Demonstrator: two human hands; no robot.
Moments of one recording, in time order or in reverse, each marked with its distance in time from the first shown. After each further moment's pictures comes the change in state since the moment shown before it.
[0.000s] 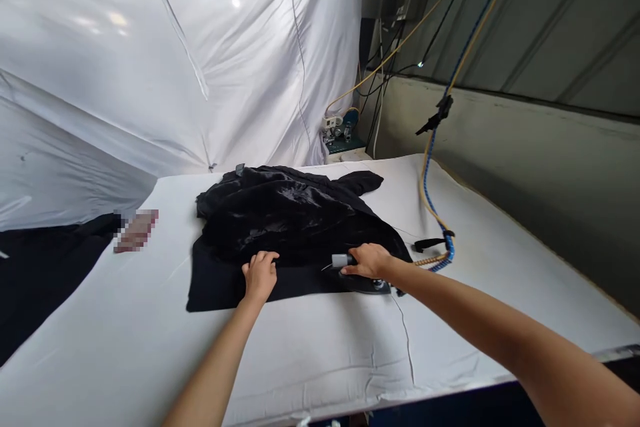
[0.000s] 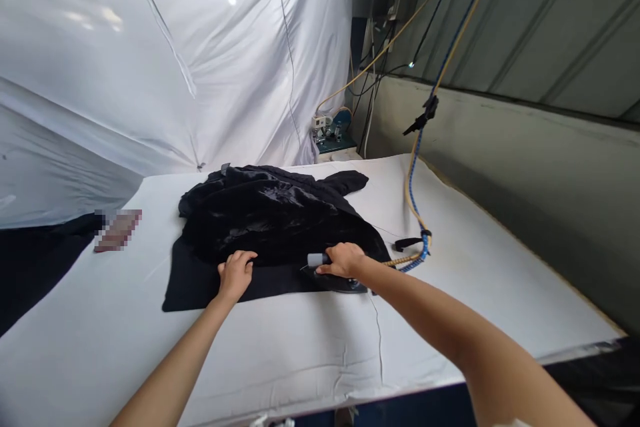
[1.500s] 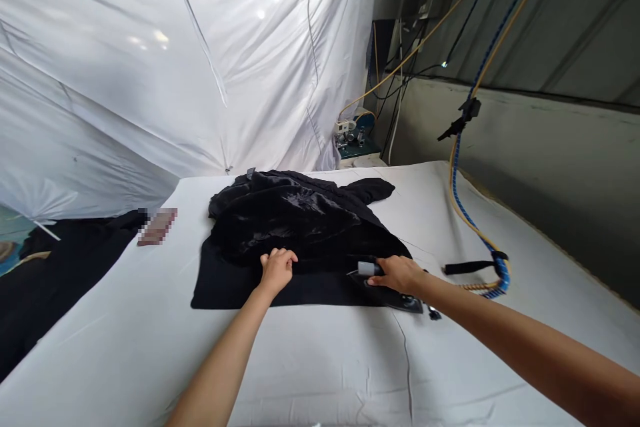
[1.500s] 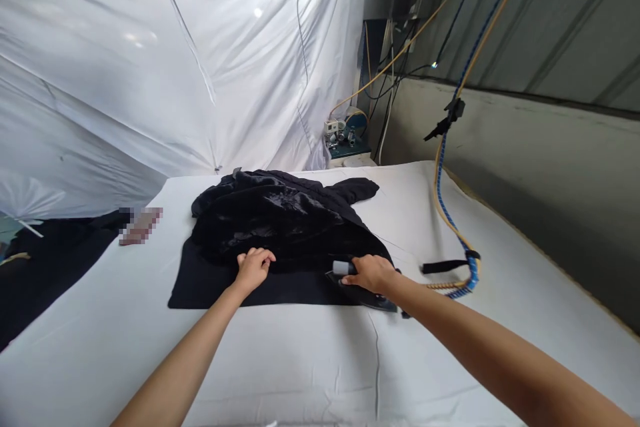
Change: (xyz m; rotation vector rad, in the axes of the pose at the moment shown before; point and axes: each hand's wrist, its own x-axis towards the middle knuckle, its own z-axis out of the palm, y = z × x) left_hand 0.022 0.047 -0.007 -0.020 -0.135 0.070; right_hand -0.016 0.063 0.006 0.088 -0.008 0.108
